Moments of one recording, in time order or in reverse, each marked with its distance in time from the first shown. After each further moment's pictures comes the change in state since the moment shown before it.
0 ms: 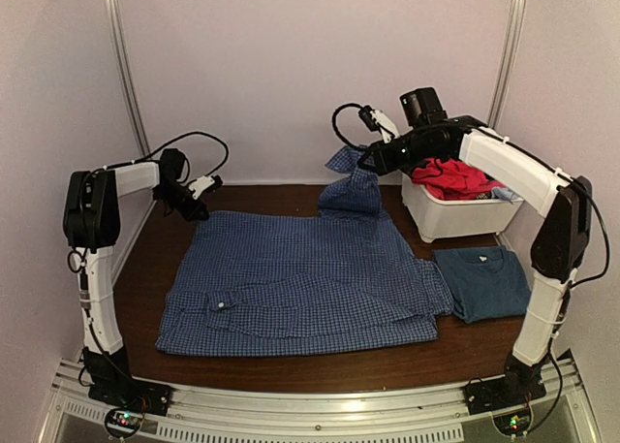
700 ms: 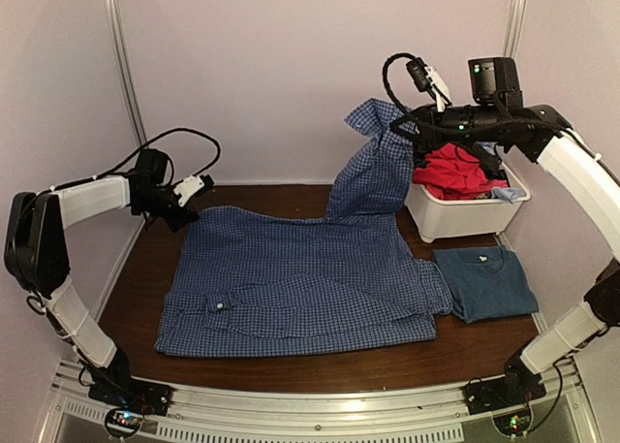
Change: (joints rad) left arm -0.064 -0.557 -0.545 0.200 -0.069 0.023; right arm 0.018 -0.402 -0.115 -0.005 -0.034 0.015
